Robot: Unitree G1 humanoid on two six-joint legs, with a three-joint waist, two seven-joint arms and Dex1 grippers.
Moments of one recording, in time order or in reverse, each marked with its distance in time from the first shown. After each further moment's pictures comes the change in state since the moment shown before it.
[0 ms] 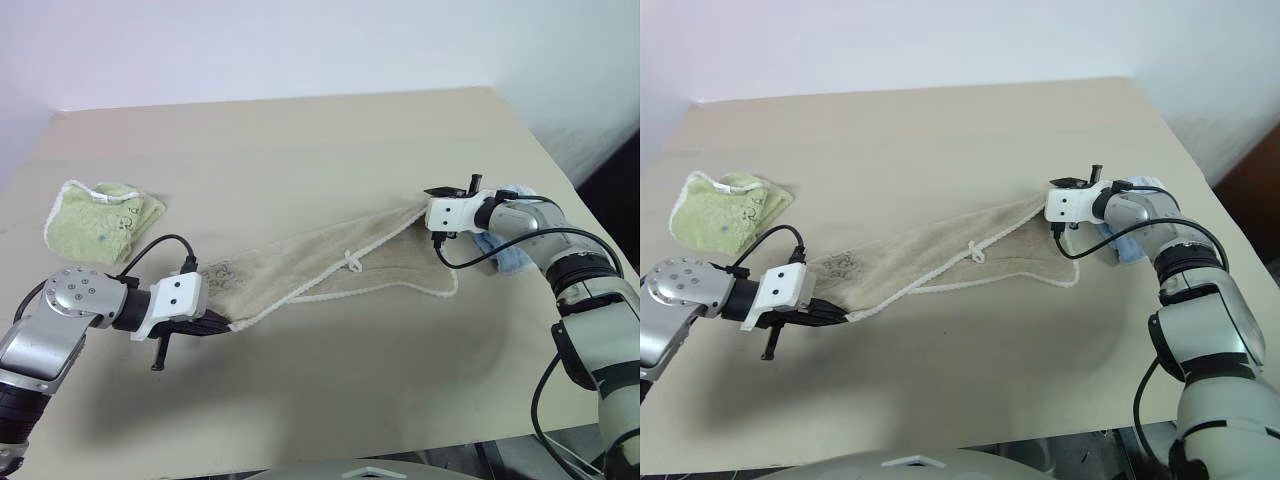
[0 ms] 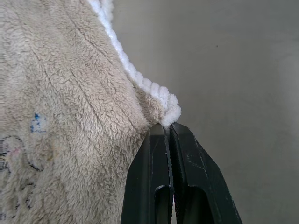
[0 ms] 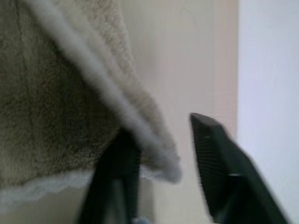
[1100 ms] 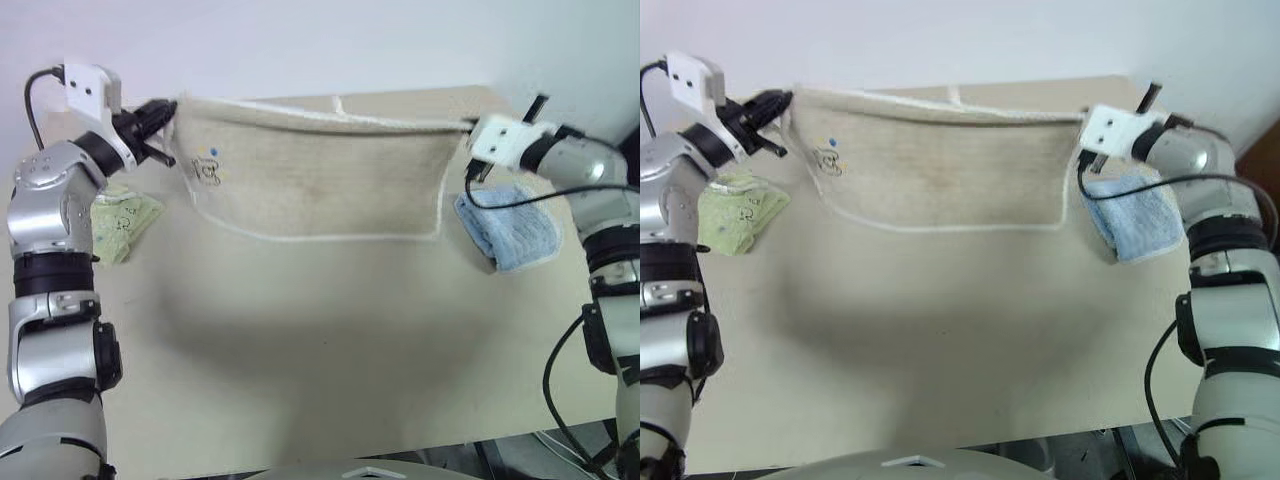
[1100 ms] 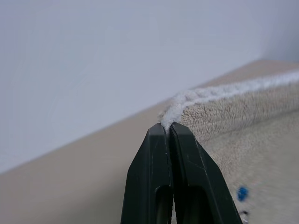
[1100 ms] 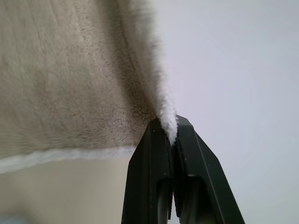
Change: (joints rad) left arm -0.787 -0.313 0.259 0.704 -0.062 0.048 0.615; right arm -0.123 -0.102 -0.212 -0.189 0.245 0.164 0.149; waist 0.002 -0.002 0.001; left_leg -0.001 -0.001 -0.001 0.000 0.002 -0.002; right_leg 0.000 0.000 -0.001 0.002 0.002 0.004
